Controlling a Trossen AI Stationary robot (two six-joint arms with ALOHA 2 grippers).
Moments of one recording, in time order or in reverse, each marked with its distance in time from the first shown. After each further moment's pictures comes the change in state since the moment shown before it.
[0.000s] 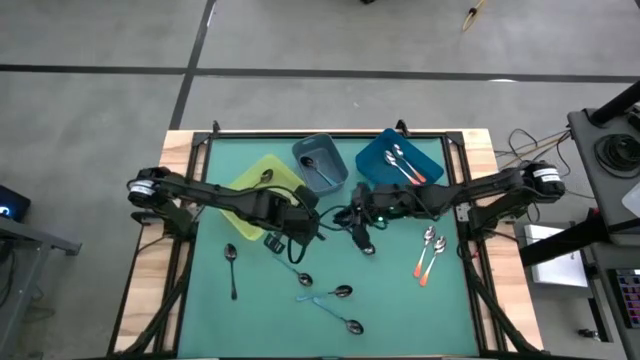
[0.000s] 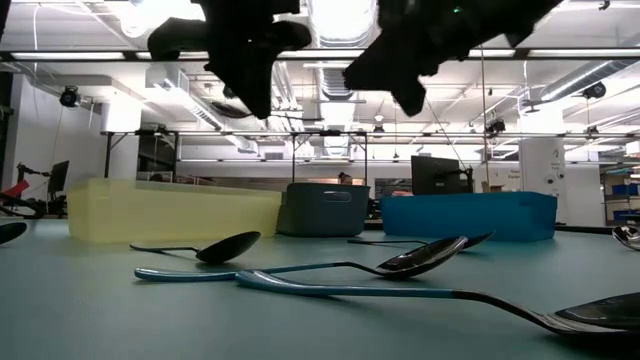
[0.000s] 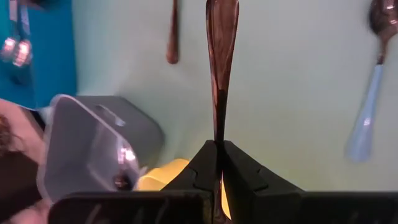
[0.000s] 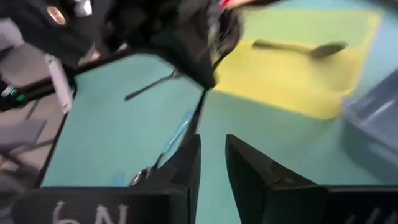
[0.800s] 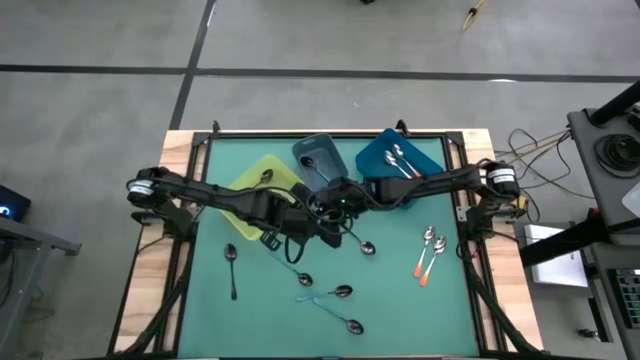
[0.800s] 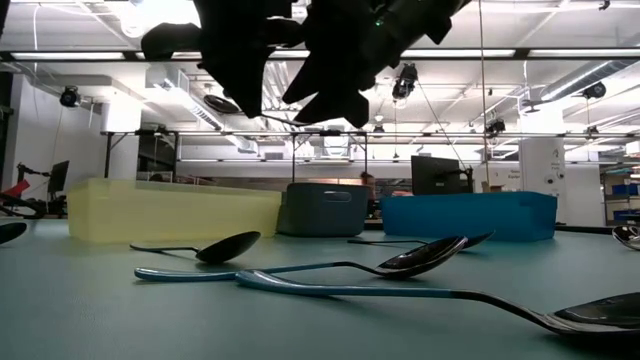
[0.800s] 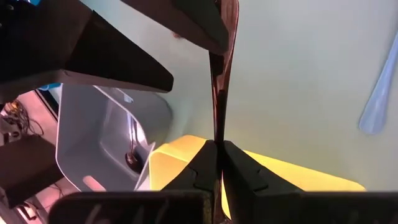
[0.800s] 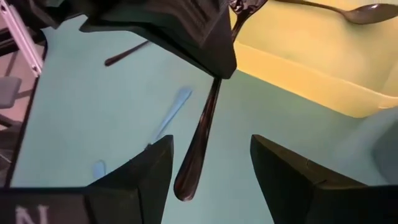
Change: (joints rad) left arm -0.002 -0.002 0.011 -0.062 -0.079 0.005; right arm -0.058 0.347 0.436 -0.357 -0.122 -0.077
